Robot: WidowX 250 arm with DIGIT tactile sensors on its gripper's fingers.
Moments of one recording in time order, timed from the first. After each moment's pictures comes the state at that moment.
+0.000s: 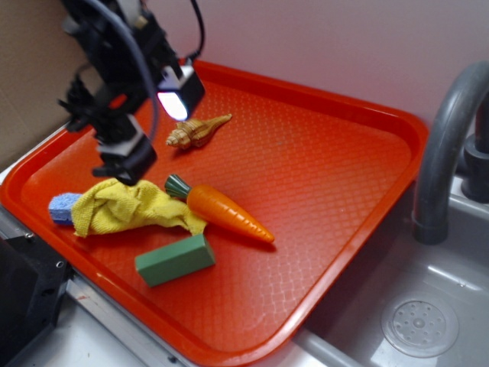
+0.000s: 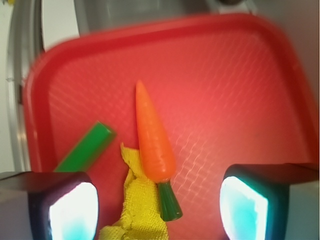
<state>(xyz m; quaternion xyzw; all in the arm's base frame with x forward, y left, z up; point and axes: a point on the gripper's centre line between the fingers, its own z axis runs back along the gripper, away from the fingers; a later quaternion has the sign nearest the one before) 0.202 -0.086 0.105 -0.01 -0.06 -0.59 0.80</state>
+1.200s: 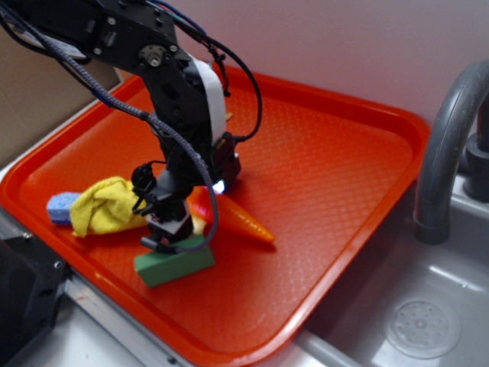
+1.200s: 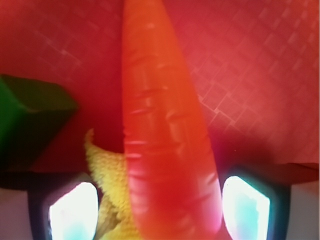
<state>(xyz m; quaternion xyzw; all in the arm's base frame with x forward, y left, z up) 0.204 -0.098 0.026 0.05 0.04 -0.63 0.78</state>
